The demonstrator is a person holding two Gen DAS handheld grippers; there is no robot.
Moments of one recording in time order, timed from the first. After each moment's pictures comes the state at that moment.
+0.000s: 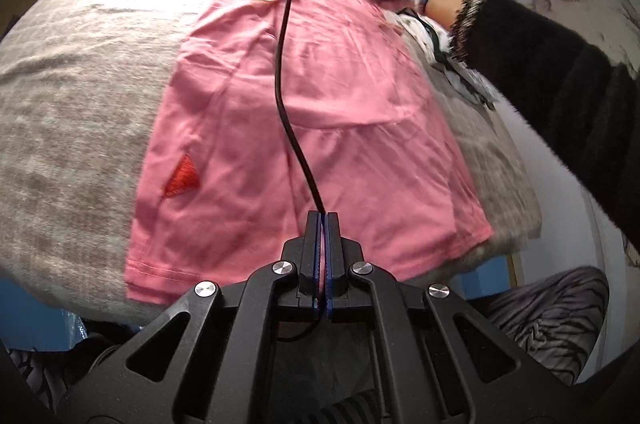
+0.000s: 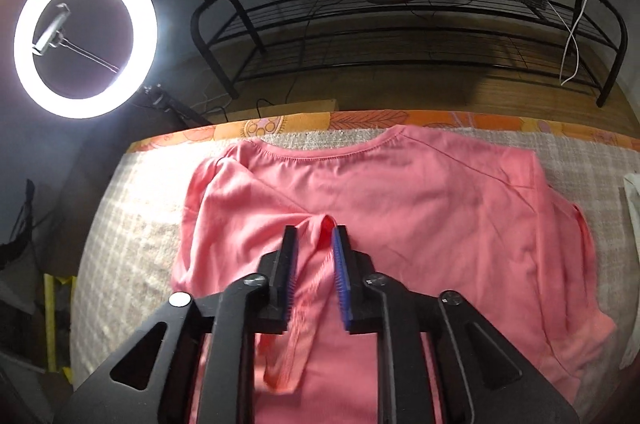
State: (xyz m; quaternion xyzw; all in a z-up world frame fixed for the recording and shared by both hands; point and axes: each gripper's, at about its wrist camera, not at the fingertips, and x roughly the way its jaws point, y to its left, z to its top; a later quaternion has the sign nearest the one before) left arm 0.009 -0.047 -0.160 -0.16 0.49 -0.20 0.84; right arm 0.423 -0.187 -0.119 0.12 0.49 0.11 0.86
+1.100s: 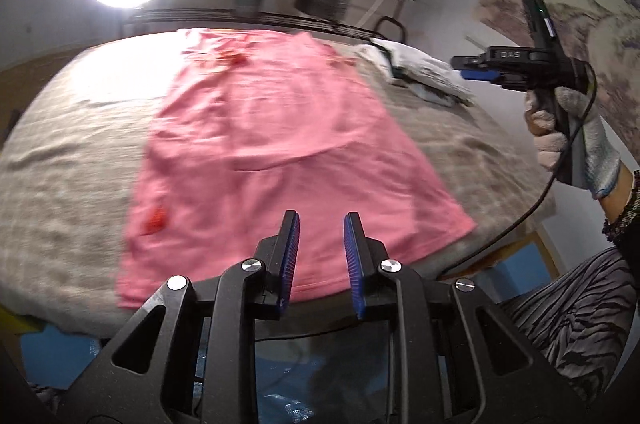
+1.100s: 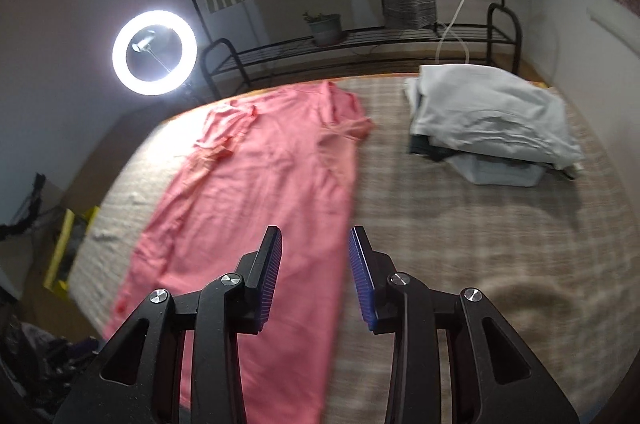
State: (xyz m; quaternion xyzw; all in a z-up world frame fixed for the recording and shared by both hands) left arm -0.038 -0.105 -0.119 -0.06 0.38 -0.22 0.90; right arm 0.076 -0.371 -0.050 0.10 0.41 0.08 0.90
